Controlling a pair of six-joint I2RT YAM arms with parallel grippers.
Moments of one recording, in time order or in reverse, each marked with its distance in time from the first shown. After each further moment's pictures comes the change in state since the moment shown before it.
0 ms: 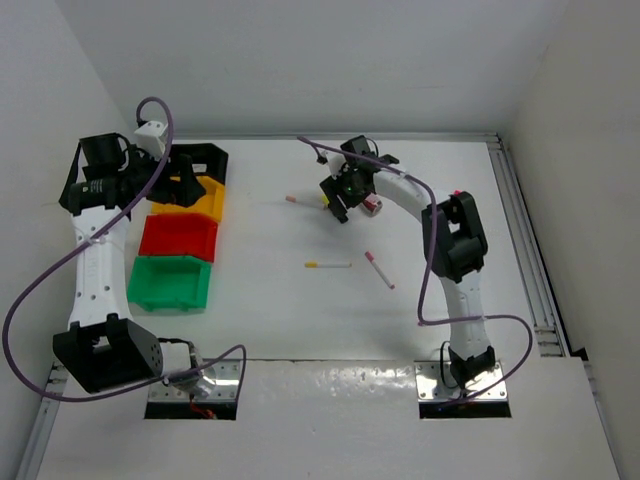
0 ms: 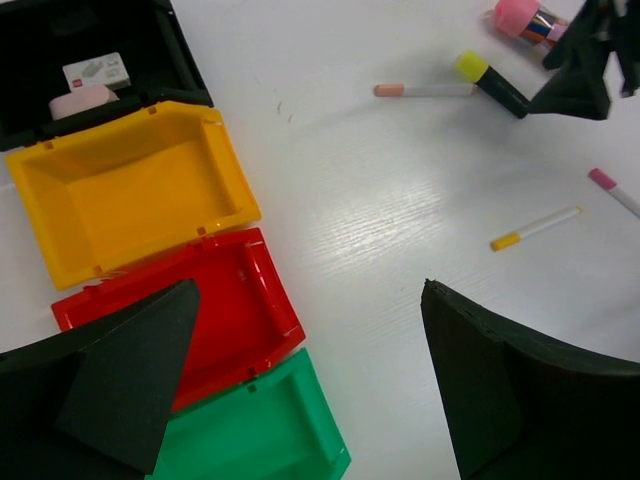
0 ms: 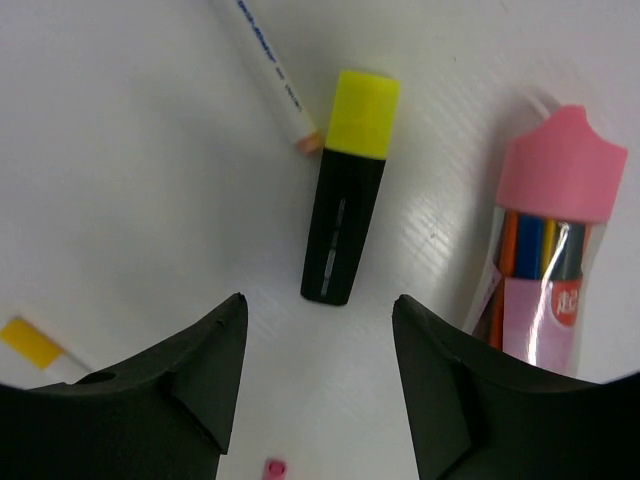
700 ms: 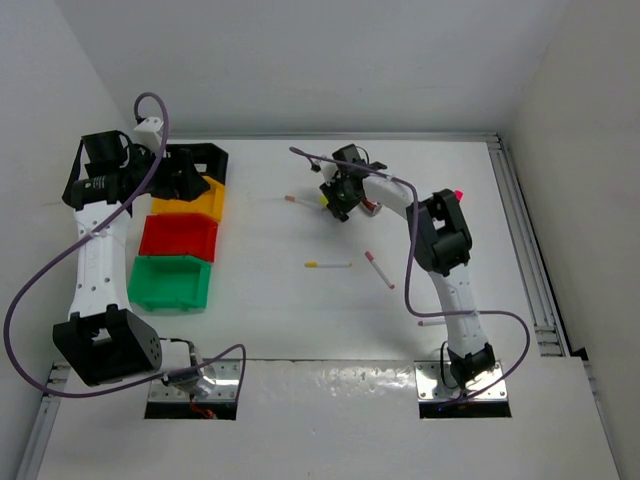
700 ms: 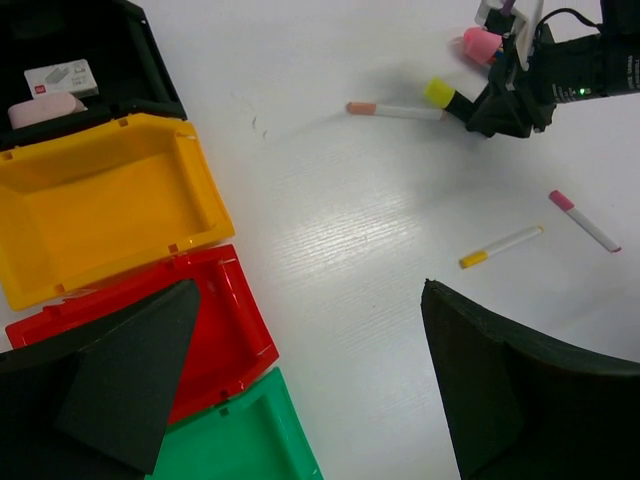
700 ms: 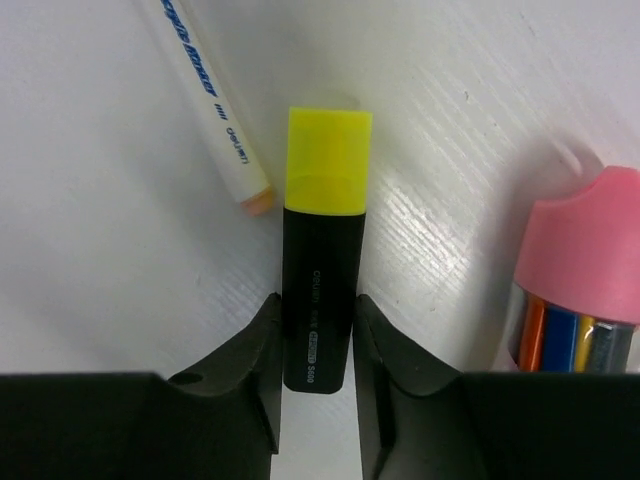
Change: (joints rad) left arm 0.000 0.042 -0.002 0.051 0.058 -0.095; right arm 0.013 0.166 0.084 0.053 0.049 -0.026
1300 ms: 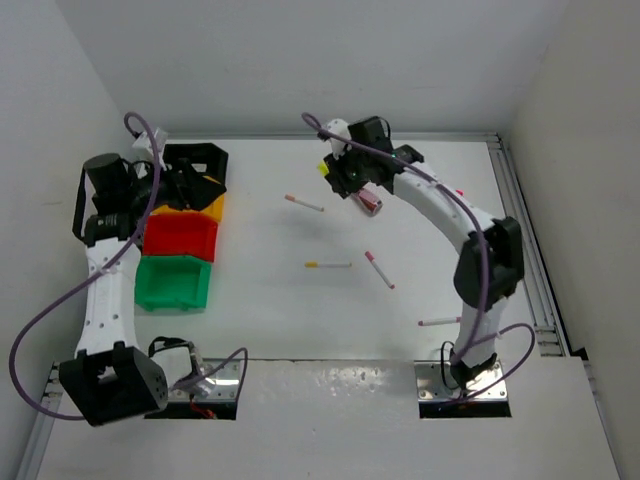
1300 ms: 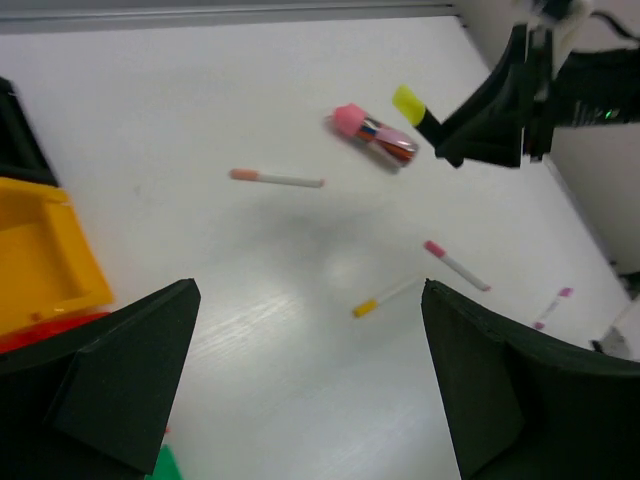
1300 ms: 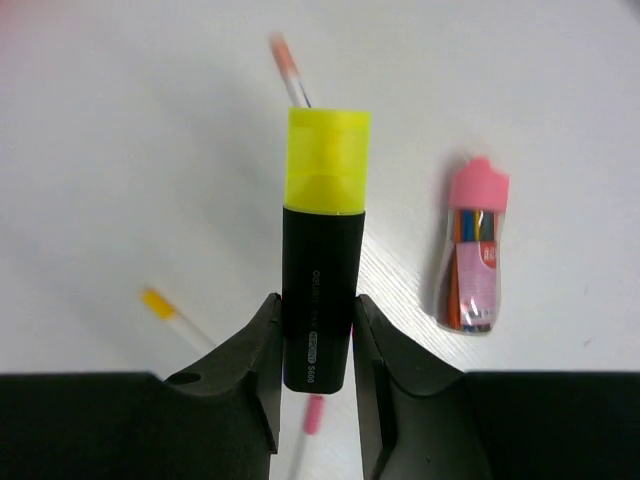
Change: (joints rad) left arm -0.009 -0.165 -0.238 0.332 0.201 -0.277; right arm 0.047 -0.403 -0.128 -0.070 0.016 0.046
